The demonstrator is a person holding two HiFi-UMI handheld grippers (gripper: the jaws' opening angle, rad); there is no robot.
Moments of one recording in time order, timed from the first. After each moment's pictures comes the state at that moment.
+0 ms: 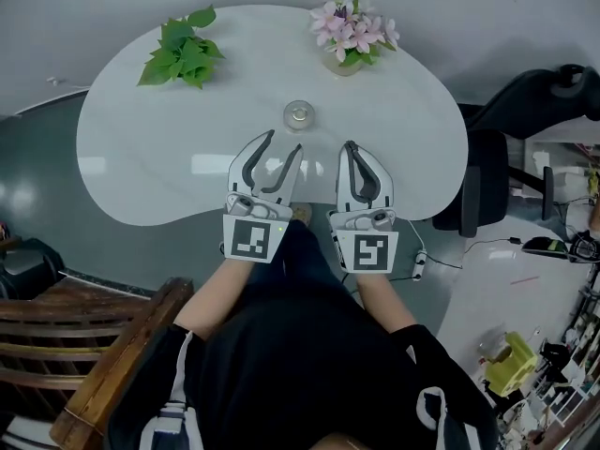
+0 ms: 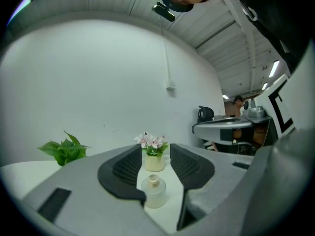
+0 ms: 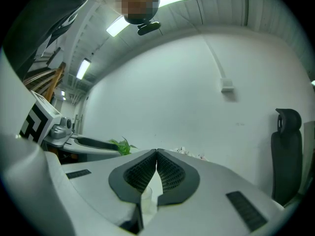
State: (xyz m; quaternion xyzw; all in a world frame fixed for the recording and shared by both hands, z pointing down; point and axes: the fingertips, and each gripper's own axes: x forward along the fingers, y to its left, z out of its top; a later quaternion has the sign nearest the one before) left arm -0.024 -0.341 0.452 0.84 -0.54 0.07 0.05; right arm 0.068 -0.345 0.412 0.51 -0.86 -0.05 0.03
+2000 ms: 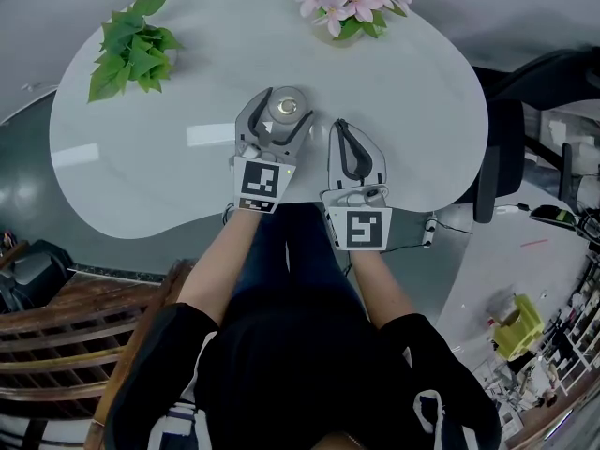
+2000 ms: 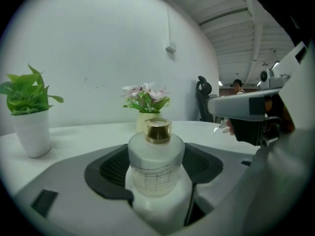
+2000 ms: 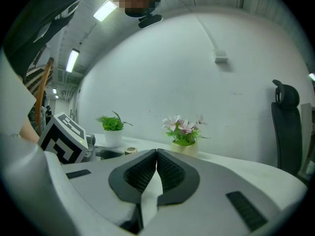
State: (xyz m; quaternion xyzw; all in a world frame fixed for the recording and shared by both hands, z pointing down) left arm 0.011 -0.427 0.599 0.86 -0.47 0.16 0.10; right arm 0.074 -0.386 0.532 0.51 -0.85 0.03 0.12
